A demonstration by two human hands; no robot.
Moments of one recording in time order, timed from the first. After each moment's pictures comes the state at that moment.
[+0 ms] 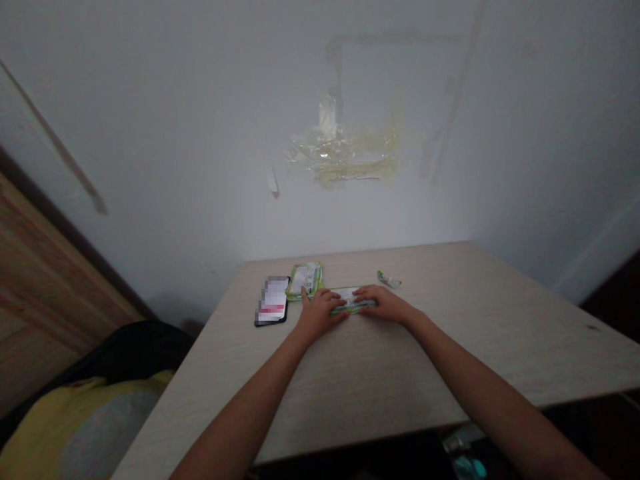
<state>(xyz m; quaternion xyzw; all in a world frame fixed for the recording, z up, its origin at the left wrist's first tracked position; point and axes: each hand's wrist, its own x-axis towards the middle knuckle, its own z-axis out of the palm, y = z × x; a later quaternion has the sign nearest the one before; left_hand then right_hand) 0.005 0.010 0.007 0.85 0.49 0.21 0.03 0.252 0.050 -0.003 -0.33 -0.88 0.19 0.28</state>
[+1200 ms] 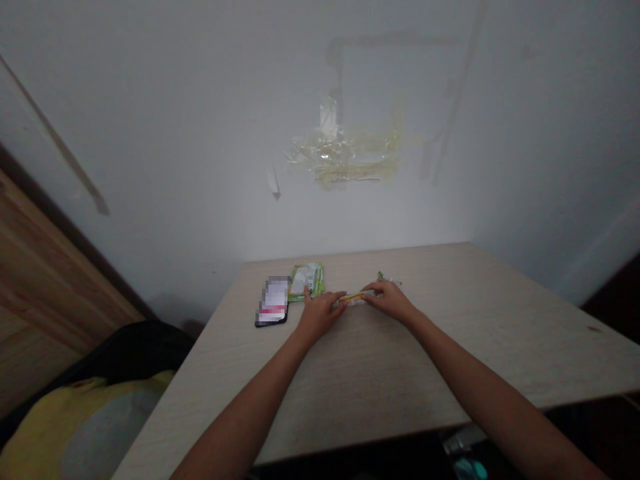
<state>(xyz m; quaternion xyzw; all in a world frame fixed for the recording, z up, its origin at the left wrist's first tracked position) 0.008 0.009 0.011 0.82 0.50 0.26 0.05 0.250 0.050 0.007 -0.45 -0.81 0.18 0.34</state>
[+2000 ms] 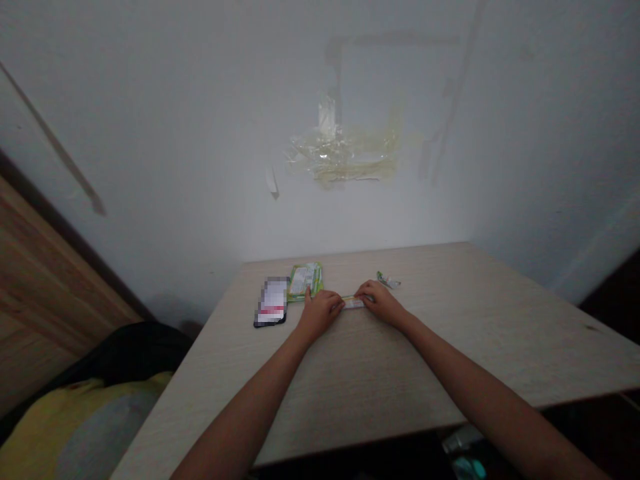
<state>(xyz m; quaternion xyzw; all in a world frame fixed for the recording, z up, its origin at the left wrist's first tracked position) 0.009 0.018 0.004 0.84 0.48 0.24 0.03 0.239 0.057 -0.016 -0.39 -0.84 0.13 0.35</state>
